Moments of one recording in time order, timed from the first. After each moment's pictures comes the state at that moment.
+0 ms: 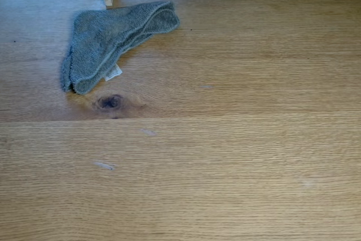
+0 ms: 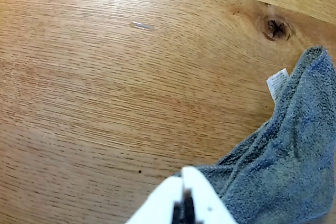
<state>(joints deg) -2.8 189.2 186.1 72.4 2.4</state>
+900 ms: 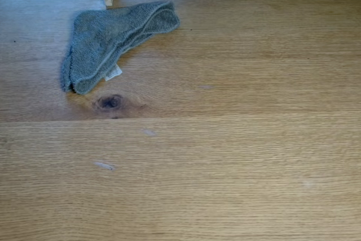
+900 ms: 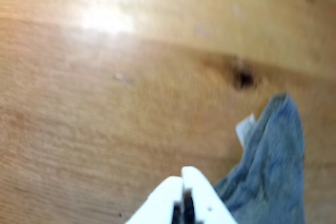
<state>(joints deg) -1.1 189.1 186.1 59.8 -3.4</state>
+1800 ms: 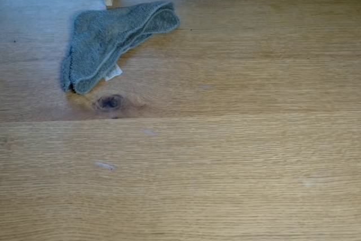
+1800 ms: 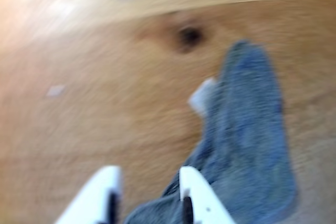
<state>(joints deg) 17.8 127.0 143.2 44.9 5.2</state>
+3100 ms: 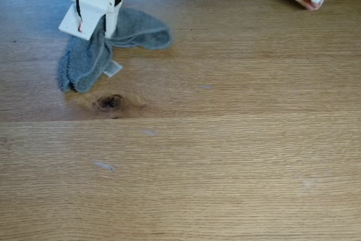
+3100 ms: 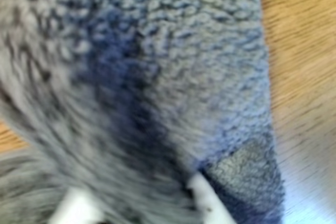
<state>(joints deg) 46.2 67.0 135.2 13.0 -21.4</state>
